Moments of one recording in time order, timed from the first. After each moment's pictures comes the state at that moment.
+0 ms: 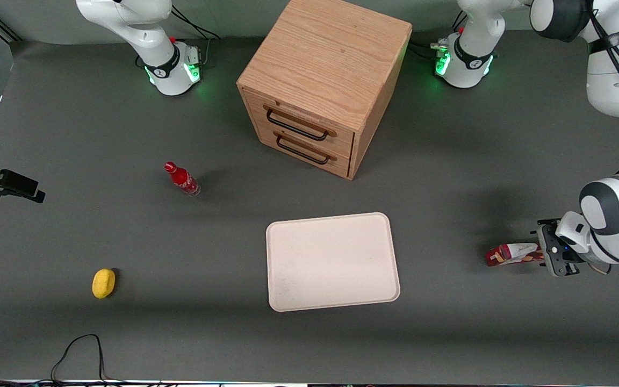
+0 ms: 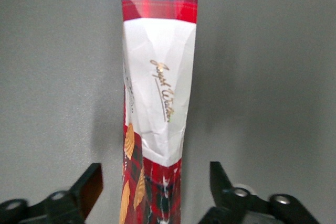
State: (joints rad) arm 0.07 0.69 0.13 -1.56 -0.18 2.10 1.67
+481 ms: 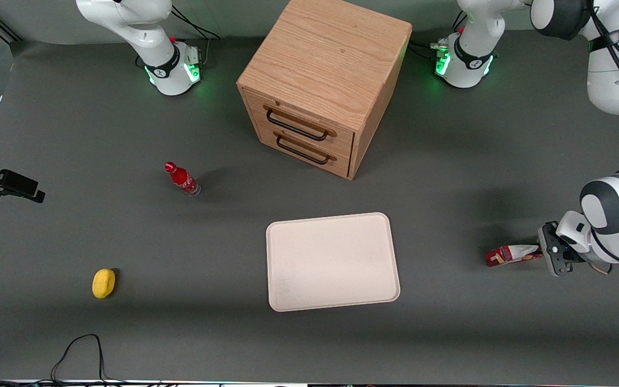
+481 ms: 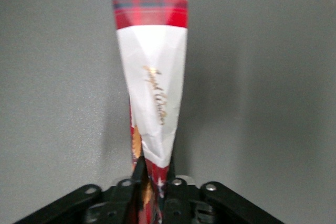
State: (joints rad) arm 0.07 0.68 0.12 -1.56 -0.18 2.10 1.67
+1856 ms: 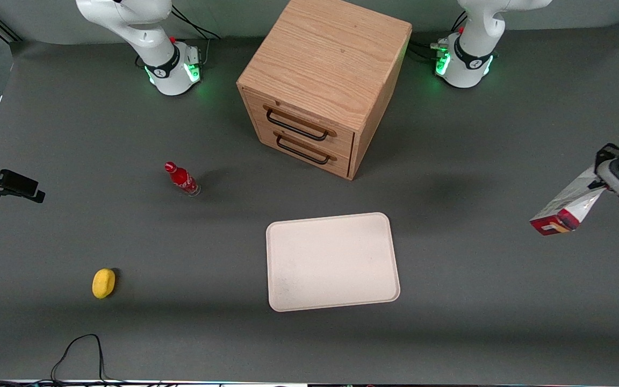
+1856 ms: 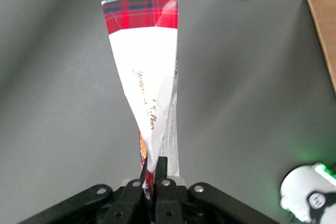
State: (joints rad) arm -0.07 0.27 0.10 -1.31 -0.01 1.45 0.90
